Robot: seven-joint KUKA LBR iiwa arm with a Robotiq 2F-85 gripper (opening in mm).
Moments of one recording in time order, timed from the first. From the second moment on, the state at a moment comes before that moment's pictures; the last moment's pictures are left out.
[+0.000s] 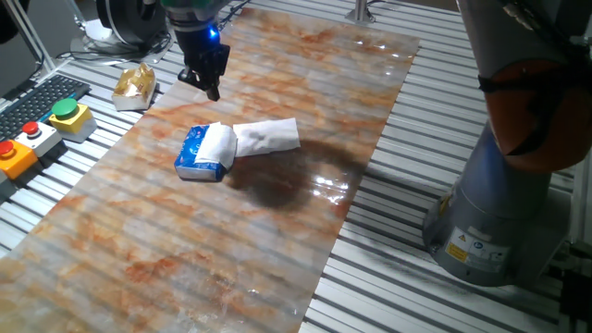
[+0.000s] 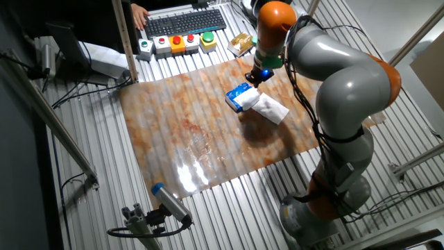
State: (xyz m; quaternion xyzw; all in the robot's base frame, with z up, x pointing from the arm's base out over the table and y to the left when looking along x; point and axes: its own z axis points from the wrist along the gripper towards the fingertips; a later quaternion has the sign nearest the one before) arm 0.563 0.037 0.210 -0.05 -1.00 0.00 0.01
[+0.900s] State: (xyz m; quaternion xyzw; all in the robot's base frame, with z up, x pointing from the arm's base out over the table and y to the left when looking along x) arm 0.604 0.039 0.168 -0.07 -1.00 0.04 0.01
